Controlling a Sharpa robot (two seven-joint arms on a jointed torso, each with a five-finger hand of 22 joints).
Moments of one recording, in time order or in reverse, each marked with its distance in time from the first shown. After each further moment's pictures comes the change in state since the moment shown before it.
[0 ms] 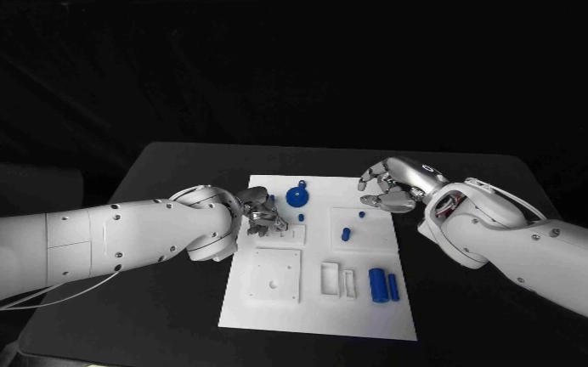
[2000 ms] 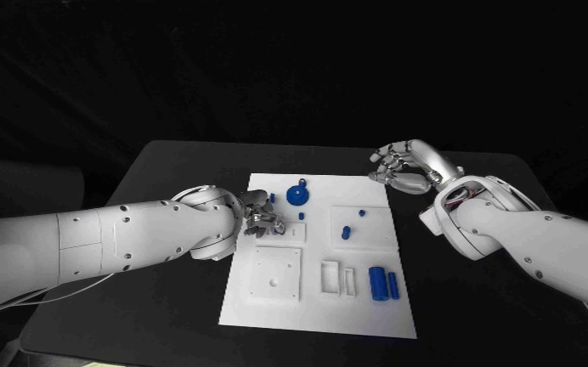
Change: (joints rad) left arm -0.019 0.031 0.003 -0.052 -0.063 0.052 -0.028; left_hand -0.077 0.045 0.002 -0.023 0.097 0.008 -0.008 0.007 0.066 -0.014 -0.006 0.058 0.010 0.001 -0.008 0.043 -0.004 -0.001 -0.011 0.004 0.046 -0.001; right arm 0.005 -0.005 0.000 -0.049 0.341 -0.136 0.117; right_hand -0.020 -0.045 -0.004 0.068 0.128 -0.180 0.086 -0.011 -0.099 -0.492 0.110 -0.820 -0.831 -0.422 0.193 -0.668 -0.608 0.101 -0.413 0.304 -0.667 -0.351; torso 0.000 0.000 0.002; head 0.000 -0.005
